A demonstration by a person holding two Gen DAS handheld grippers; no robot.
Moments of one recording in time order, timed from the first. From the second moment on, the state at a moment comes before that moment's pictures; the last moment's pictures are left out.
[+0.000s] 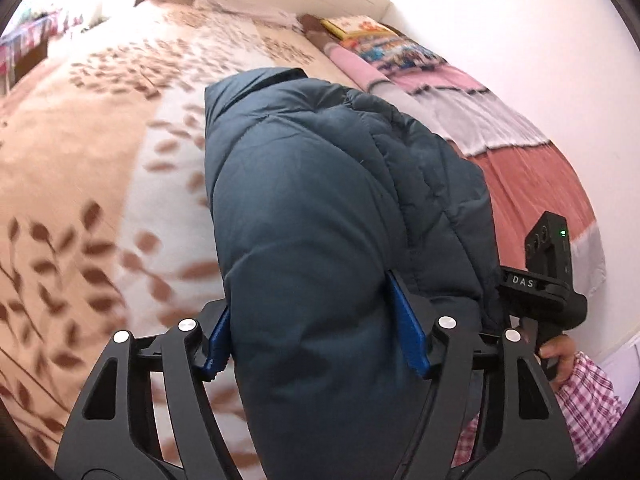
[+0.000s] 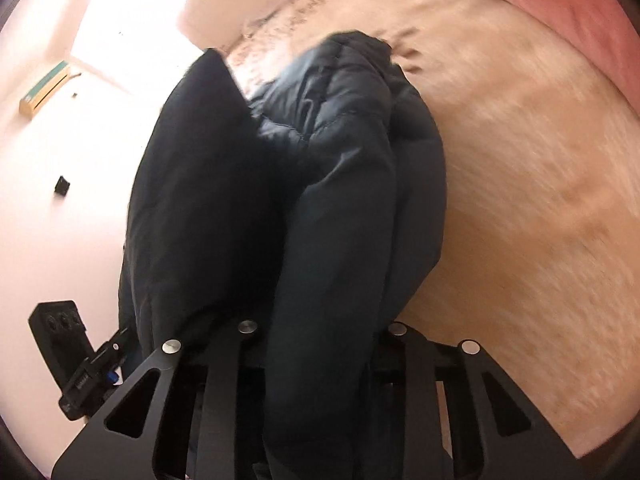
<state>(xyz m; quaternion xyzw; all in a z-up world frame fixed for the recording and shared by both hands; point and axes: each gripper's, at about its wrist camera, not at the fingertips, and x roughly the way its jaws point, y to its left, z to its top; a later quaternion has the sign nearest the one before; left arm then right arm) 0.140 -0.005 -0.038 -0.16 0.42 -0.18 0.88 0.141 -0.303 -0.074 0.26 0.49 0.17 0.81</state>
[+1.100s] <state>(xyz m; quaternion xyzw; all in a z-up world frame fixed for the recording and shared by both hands) 0.092 0.095 -0.018 -0.16 0.39 -0.06 0.91 0.144 -0.219 -0.015 0.16 0.44 0.12 0.88</state>
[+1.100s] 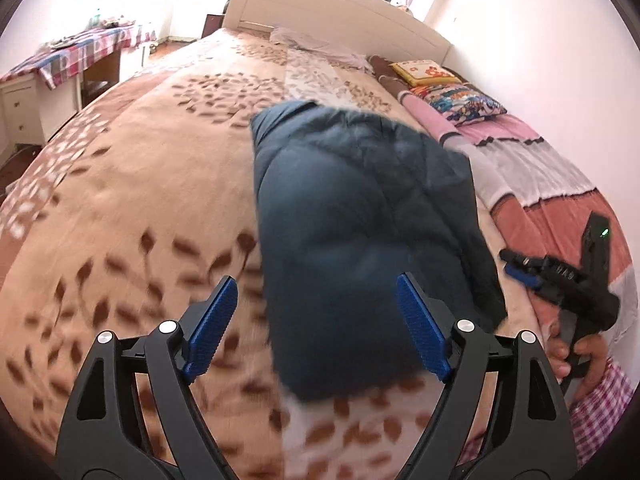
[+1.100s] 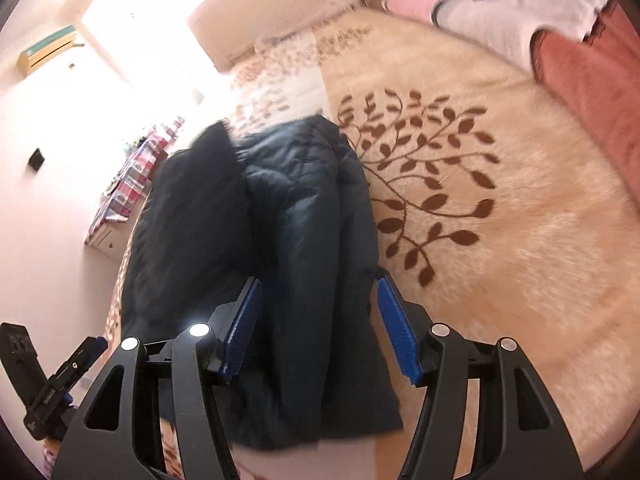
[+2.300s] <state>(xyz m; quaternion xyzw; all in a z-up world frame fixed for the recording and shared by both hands) 0.084 0.100 -0.070 -0.13 0.47 0.08 0.87 0.125 -0.165 -0.096 0.08 0.53 0.10 0.84</state>
